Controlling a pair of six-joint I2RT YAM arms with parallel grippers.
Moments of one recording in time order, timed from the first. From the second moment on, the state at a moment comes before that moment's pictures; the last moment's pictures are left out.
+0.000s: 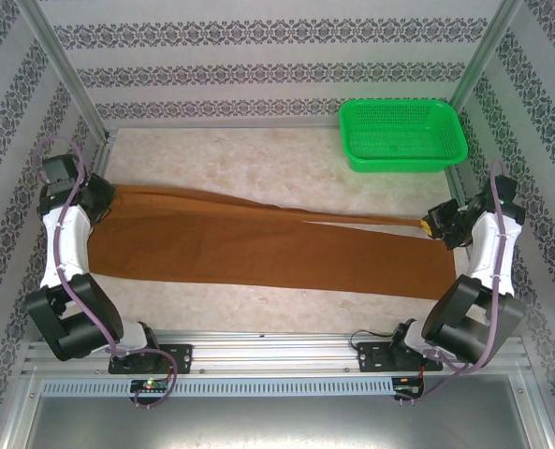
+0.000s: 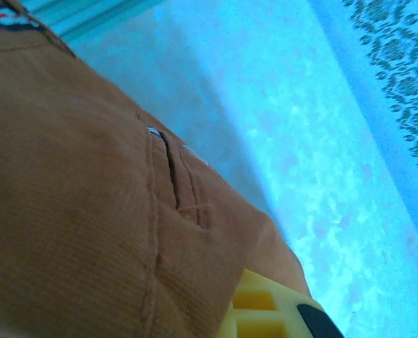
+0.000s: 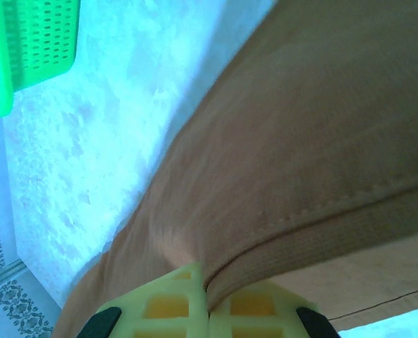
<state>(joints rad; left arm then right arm) 0.47 1.36 1.17 -0.63 0.21 -0.64 -0.57 1.33 1.10 -1.01 -0.54 0.63</state>
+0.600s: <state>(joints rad) 0.51 1.14 0.82 -0.72 0.03 -0.58 -0.53 1.06 0.77 -1.09 -0.40 0.60</state>
